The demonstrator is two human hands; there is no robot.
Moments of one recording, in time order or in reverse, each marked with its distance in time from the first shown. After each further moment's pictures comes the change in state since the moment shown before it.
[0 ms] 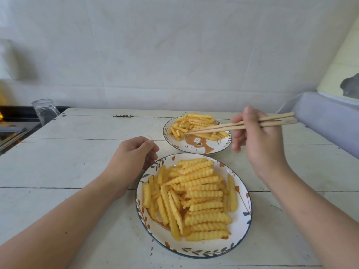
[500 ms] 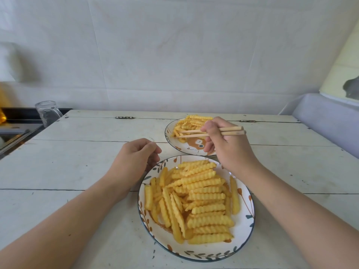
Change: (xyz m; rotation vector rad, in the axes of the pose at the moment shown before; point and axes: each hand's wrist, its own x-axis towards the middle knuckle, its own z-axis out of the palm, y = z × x) left_hand 0.001 0.000 0.002 0.001 0.005 0.002; right_hand 0.003 0.024 0.033 -0.302 -0.298 -0.143
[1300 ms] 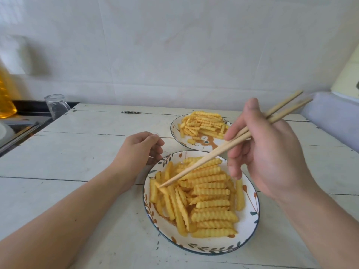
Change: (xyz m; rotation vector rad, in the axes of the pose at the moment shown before) left_hand 0.003 -0.001 -0.005 -0.080 -0.005 -0.030; right_hand -0.041 -0.090 -0.025 0.530 0.007 0.258
